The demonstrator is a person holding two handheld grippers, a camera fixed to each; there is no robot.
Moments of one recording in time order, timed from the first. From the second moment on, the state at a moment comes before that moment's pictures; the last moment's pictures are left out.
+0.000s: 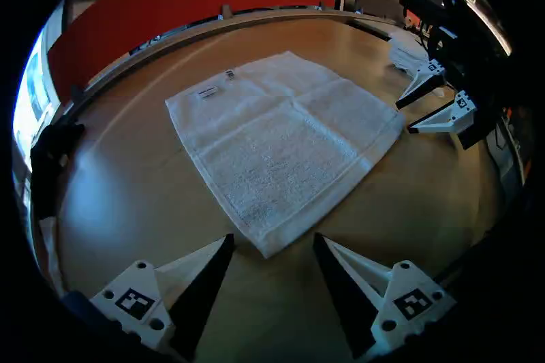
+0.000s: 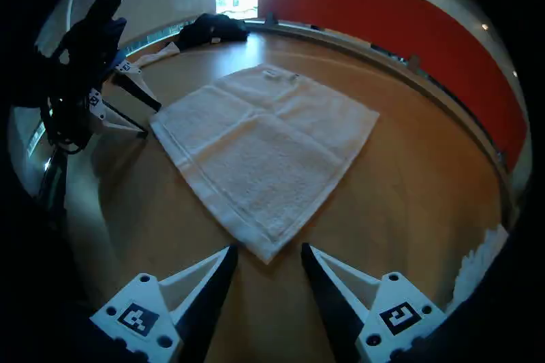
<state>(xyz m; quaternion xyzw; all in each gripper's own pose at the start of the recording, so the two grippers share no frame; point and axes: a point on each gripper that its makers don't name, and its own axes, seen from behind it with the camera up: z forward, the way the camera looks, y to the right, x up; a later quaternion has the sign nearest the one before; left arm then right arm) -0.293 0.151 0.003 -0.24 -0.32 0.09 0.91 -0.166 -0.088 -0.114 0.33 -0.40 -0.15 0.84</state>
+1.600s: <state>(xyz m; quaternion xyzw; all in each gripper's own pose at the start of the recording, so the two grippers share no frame) -0.281 0.150 -0.001 -0.21 -0.33 0.06 0.92 -0.156 -0.089 -0.111 0.32 -0.39 -0.13 0.85</state>
